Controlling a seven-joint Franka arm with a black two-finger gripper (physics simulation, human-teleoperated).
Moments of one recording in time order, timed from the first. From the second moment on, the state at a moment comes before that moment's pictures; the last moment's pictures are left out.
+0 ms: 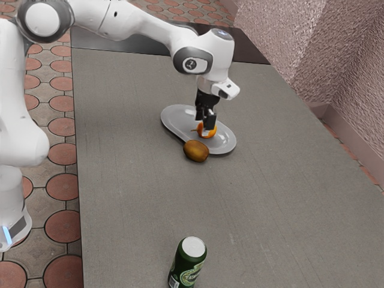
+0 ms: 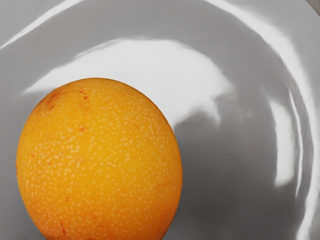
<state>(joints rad) -1.79 -0.44 1.82 -1.82 0.44 1.96 -0.07</state>
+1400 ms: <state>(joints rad) -1.89 -0.50 1.93 -1.78 0.54 2.06 -0.10</state>
